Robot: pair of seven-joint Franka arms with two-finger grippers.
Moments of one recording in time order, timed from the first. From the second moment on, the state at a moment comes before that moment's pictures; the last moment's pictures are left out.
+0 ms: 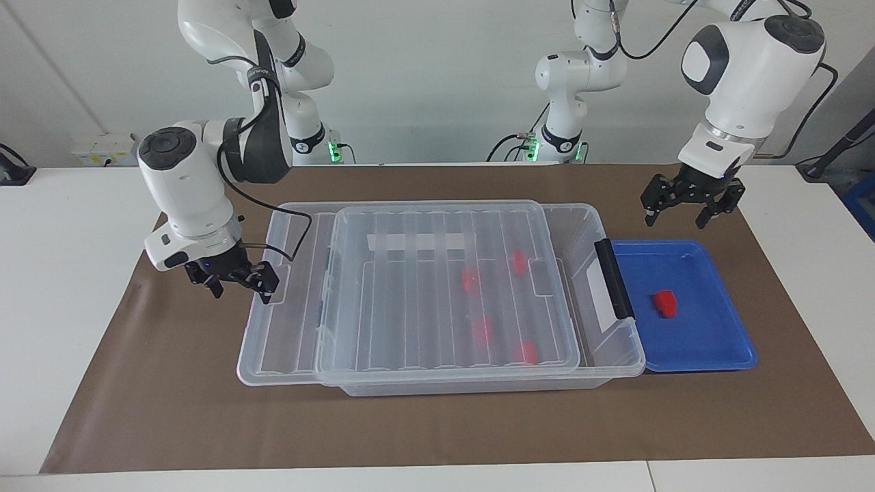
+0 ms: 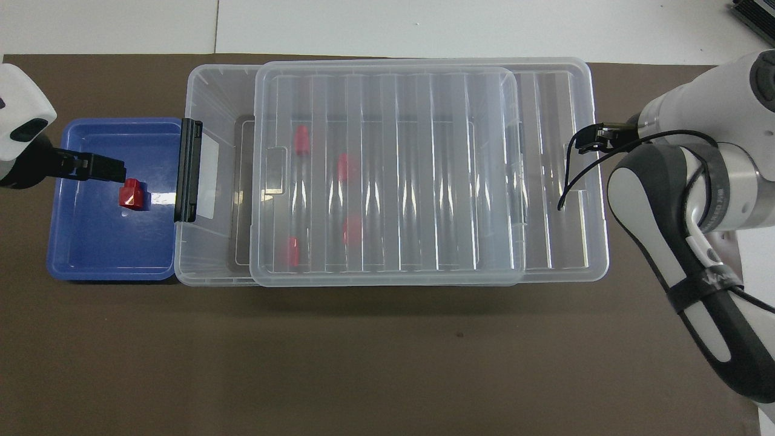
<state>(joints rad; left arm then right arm) 0.01 0.01 -0.07 -1.72 -0.01 1.84 0.10 0.11 0.27 -0.09 -1.69 -0.04 2.07 0.21</state>
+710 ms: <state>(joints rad) 0.12 0.05 -0.06 -1.77 -0.01 2.01 0.13 0.07 0.26 -0.09 -1.69 -0.10 2.06 0.21</state>
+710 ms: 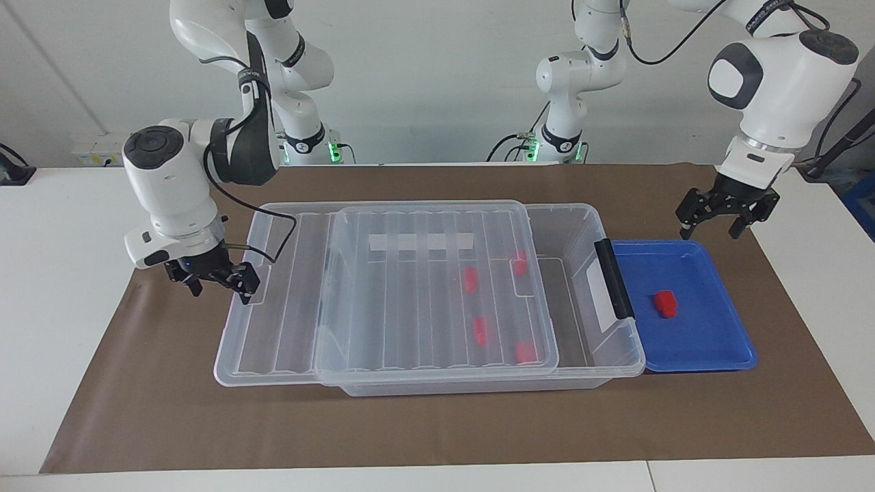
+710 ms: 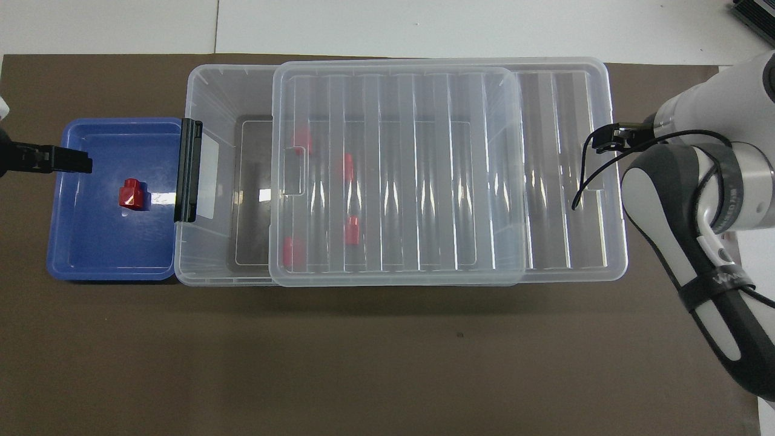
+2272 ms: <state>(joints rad) 0.17 0.29 -0.06 -2.05 -0.01 2.56 0.11 0.03 0.24 -0.09 -1.68 -0.15 1.96 0.20</state>
